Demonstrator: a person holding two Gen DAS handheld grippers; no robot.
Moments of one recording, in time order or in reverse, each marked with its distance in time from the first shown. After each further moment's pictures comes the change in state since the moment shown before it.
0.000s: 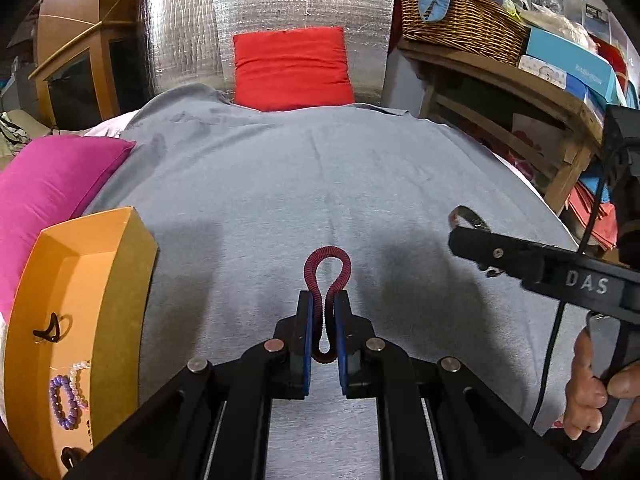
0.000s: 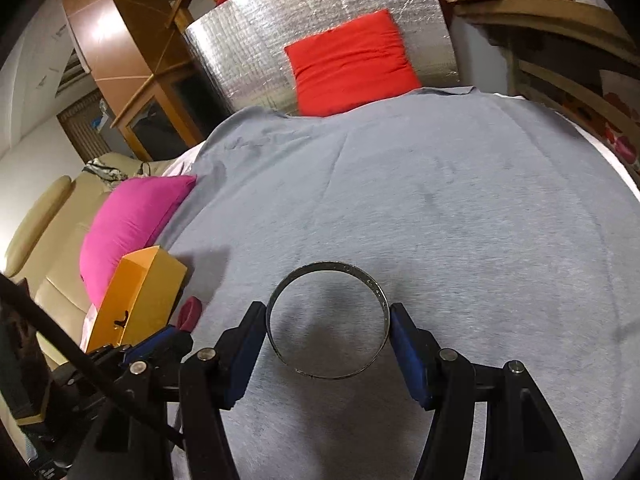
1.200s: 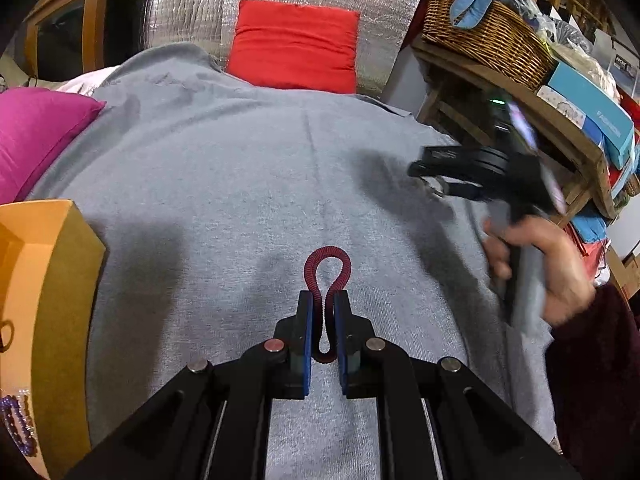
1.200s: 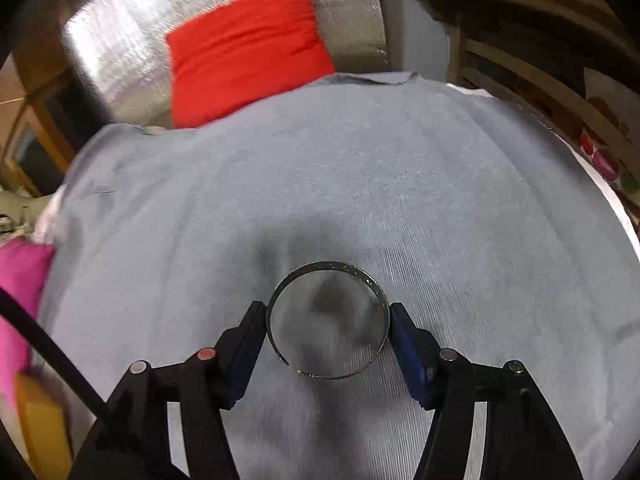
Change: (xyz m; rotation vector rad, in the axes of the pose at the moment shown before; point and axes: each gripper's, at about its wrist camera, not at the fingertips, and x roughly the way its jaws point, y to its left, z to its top) left arm 0.058 0.026 0.034 -0.136 0.063 -0.140; right arm 0.133 -0.086 0.135 0.108 0.068 -0.299
